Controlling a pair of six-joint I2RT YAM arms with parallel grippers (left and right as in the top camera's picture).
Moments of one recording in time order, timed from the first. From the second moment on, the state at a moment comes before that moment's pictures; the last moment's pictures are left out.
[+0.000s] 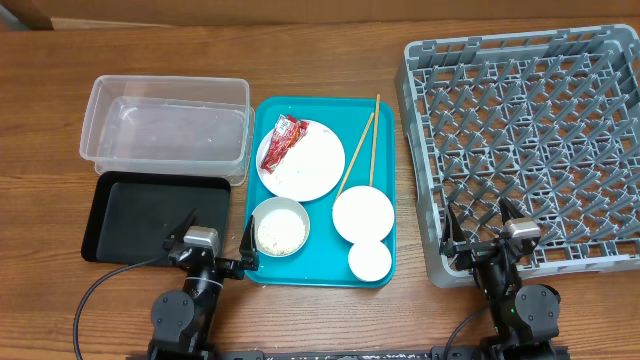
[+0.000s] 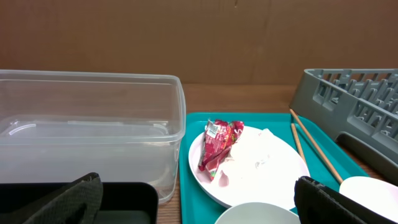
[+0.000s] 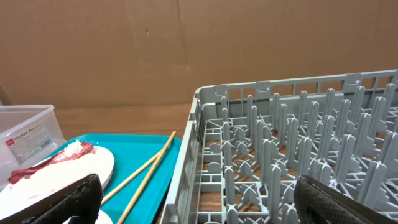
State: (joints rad) left arm -0.16 0.02 0.01 -0.07 0.03 -0.10; right arm 0.17 0.01 0.02 -0.03 0.01 0.12
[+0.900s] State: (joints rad) left arm -0.16 0.02 0.01 -0.07 0.03 -0.10; right arm 0.17 0.01 0.02 -0.03 0.00 0.12
